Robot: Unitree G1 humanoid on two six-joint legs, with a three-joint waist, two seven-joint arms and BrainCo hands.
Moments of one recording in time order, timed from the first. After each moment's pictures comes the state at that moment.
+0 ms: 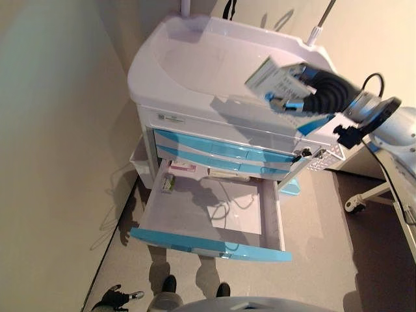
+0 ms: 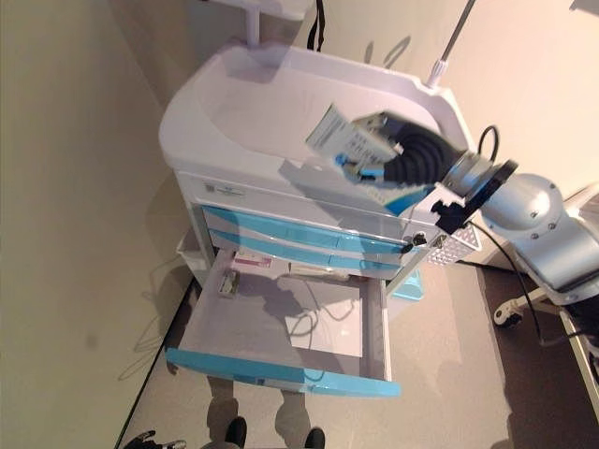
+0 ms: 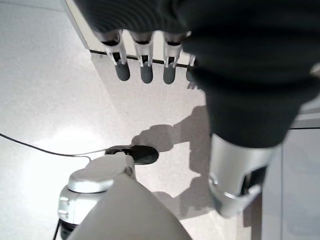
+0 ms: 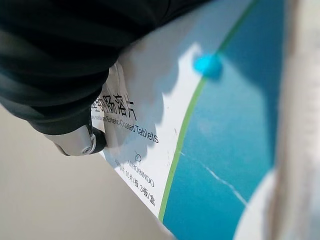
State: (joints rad) left arm 0.06 0.35 -0.02 1.24 -0.05 -0.05 0.04; right arm -0.68 -1.20 0.35 -0.18 0.44 -0.12 0.17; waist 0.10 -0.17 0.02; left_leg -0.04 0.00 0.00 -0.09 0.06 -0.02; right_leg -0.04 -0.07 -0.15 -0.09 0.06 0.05
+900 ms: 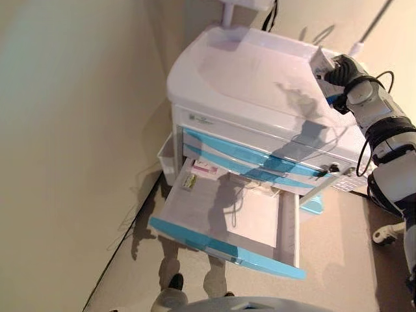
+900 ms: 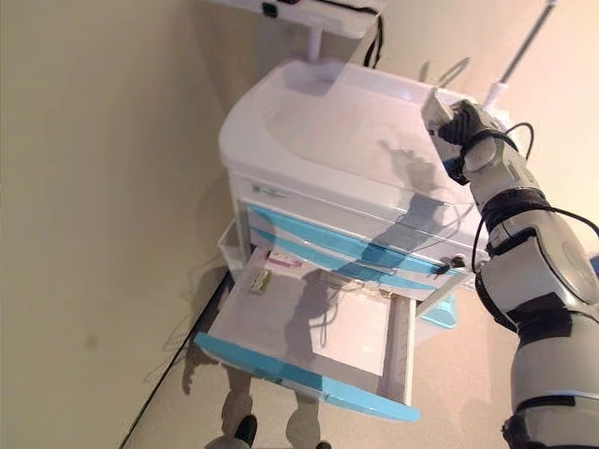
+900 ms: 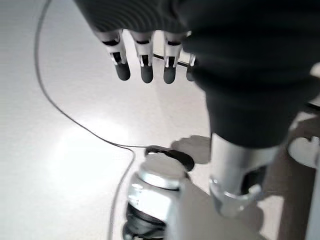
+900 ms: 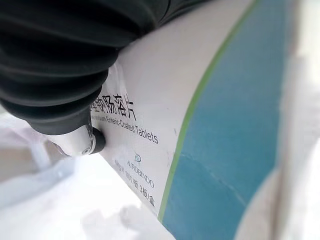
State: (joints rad) left arm 0.11 0.34 -0.11 1.32 -0.15 -0.03 0.05; right arm -1.32 -0.71 0.74 1.27 0.01 0.01 -0.09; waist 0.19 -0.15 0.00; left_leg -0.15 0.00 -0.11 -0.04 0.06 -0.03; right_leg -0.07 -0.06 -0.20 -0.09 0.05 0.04
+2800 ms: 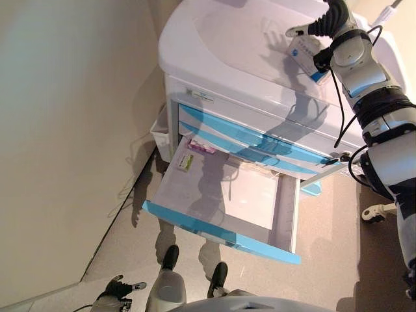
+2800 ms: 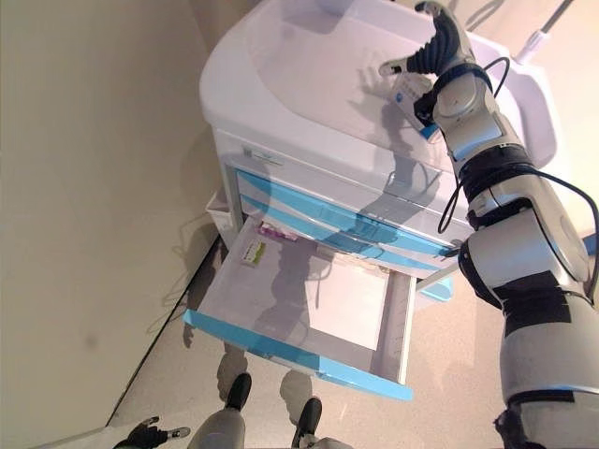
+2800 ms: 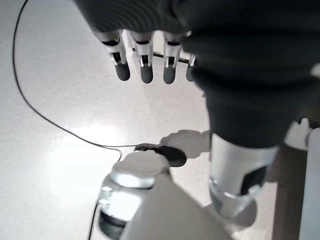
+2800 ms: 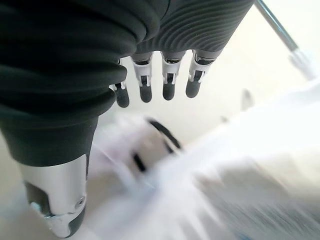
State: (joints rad) left arm 0.00 0.37 -0.13 1.27 -0.18 -0.05 0.10; right arm -1.44 -0.67 0.57 0.96 0.16 -0.03 -0.21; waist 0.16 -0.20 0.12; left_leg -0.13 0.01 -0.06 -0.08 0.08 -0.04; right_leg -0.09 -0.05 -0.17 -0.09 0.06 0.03
